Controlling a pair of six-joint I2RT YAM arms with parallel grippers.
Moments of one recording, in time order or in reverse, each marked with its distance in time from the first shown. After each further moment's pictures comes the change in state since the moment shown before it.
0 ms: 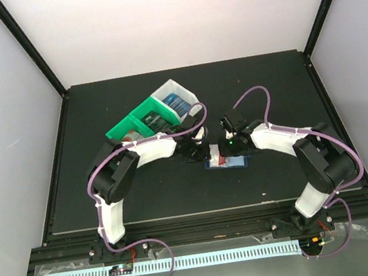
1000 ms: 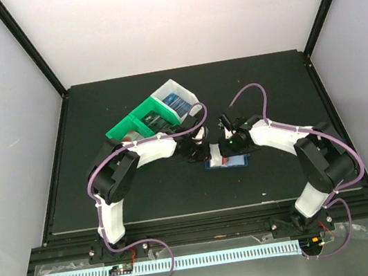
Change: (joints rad) left arm -0.002 0.000 0.000 0.003 -0.005 -0.002; right arm 0.003 0.004 0.071 -0.153 0.026 -0.129
